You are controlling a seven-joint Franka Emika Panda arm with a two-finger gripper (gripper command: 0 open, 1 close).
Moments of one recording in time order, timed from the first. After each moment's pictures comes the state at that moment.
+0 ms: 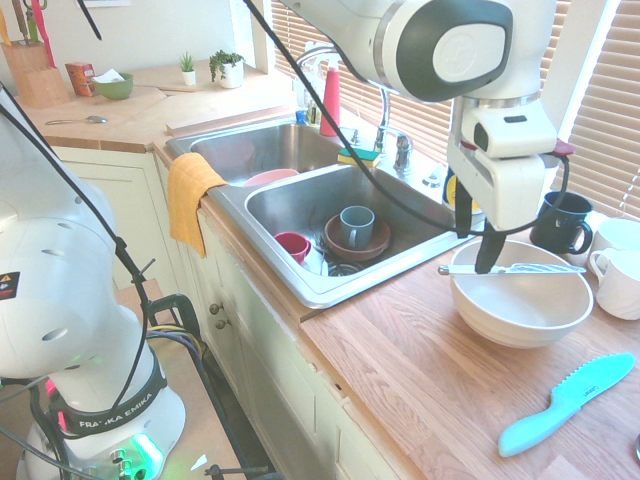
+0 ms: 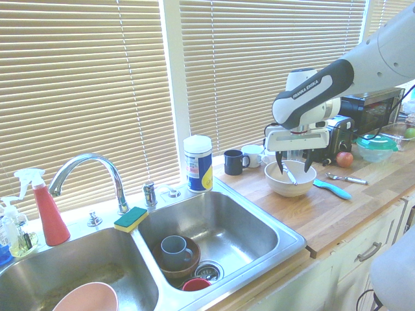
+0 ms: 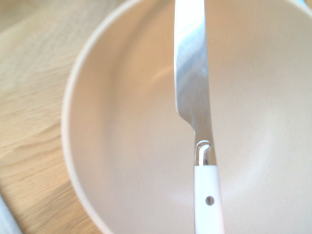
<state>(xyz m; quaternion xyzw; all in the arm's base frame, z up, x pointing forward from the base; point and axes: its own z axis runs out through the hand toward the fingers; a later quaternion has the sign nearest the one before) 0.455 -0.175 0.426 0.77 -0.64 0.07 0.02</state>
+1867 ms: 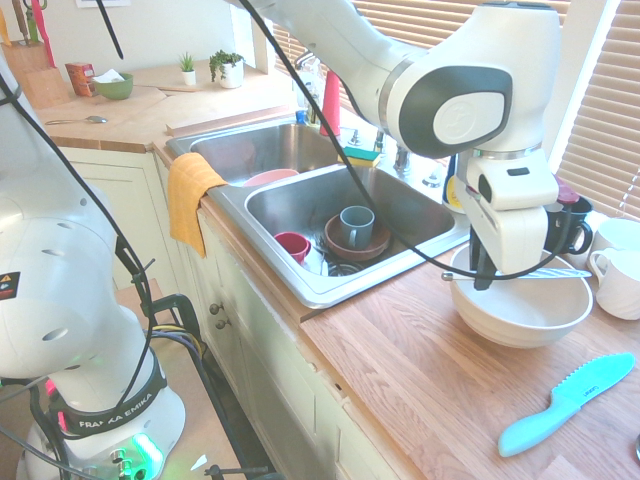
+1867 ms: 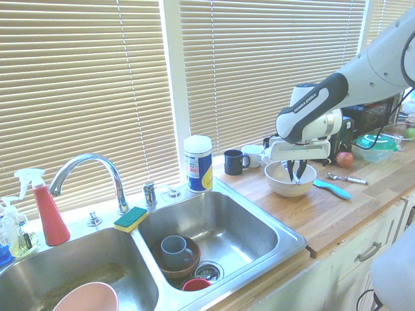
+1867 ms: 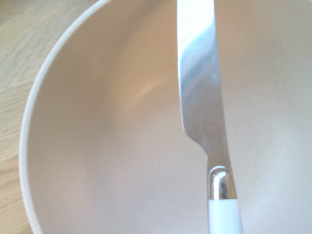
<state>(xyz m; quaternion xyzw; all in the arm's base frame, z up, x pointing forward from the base) 0.458 -0.192 0.394 0.76 -0.64 0.09 0.00</state>
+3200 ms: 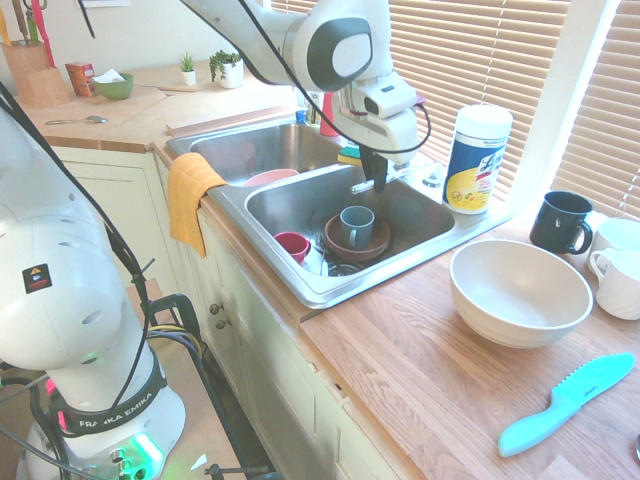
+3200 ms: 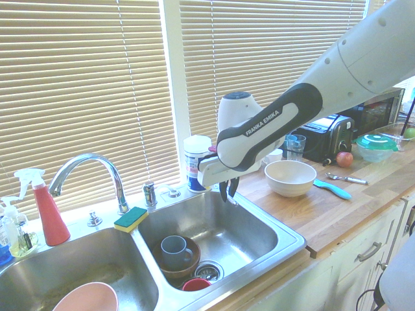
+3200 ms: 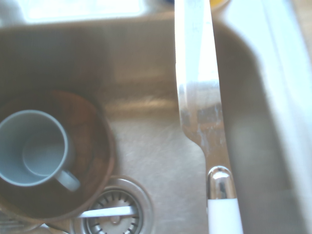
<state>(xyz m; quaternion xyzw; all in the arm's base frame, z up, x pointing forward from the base) 0.480 0.085 0.379 0.90 -0.42 0.11 -0.02</state>
